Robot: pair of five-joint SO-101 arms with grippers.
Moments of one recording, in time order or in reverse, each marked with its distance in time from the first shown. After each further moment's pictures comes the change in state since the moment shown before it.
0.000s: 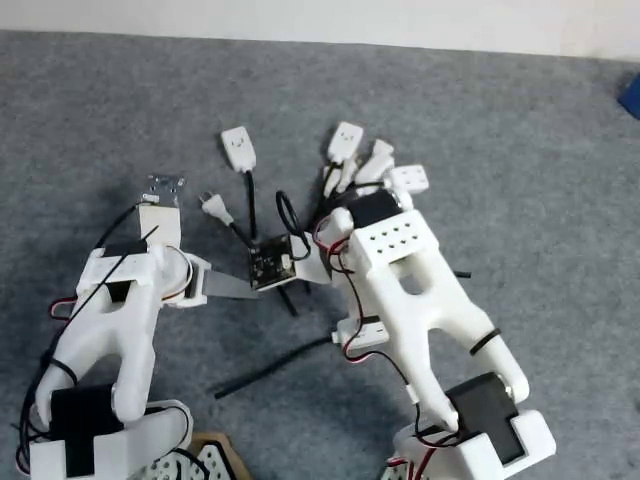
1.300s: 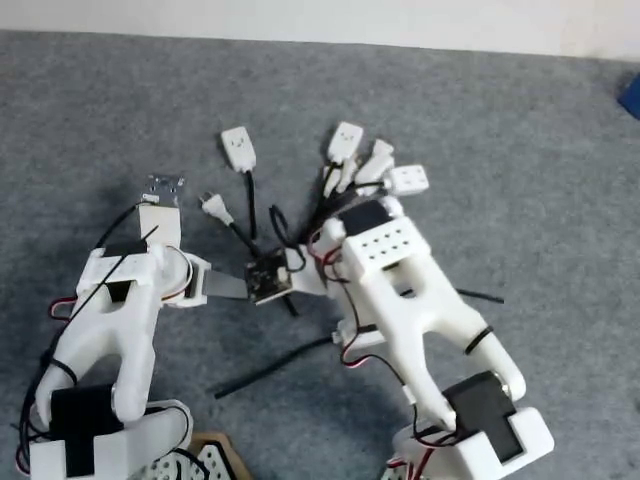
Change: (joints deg) left arm 0.0 0.0 0.0 0.0 0.0; right arm -0.8 0.4 3.4 -2.5 0.6
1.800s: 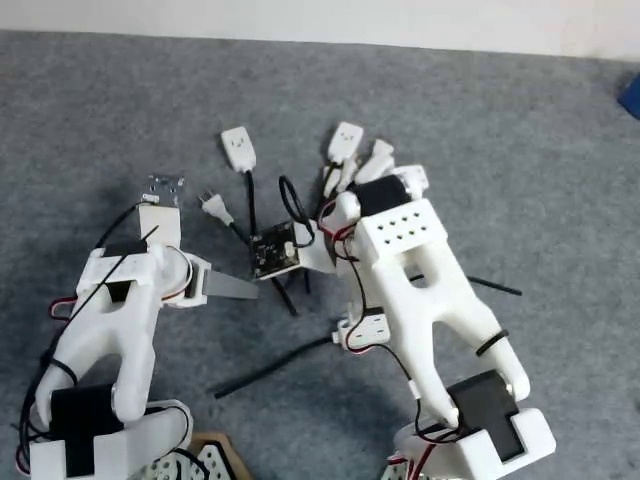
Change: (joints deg) left arm 0.0 0.0 0.0 0.0 0.0; right arm 2.4 0.0 -10.5 9.2 0.0
